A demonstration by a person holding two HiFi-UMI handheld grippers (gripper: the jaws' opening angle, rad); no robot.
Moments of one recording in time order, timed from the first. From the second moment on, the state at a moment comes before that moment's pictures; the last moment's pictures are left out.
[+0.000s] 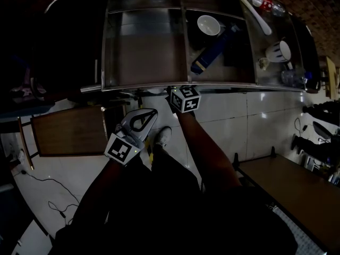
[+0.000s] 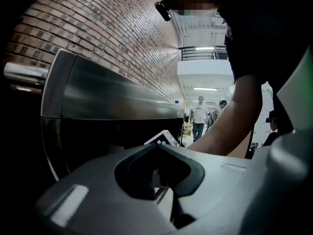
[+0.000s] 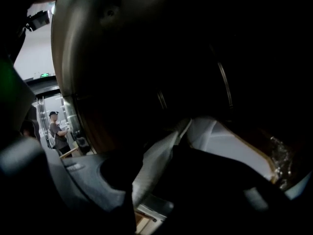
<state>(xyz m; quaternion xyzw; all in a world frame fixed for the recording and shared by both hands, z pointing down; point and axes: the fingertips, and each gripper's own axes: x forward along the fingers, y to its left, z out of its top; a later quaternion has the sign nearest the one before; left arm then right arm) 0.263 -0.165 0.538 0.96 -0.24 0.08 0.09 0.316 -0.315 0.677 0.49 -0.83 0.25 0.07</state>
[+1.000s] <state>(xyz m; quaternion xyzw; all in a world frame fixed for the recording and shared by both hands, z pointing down) 0.253 -0.145 0.513 0.98 -0.19 0.06 0.07 0.304 -0.215 0.601 0.50 -0.85 0.17 0.06</state>
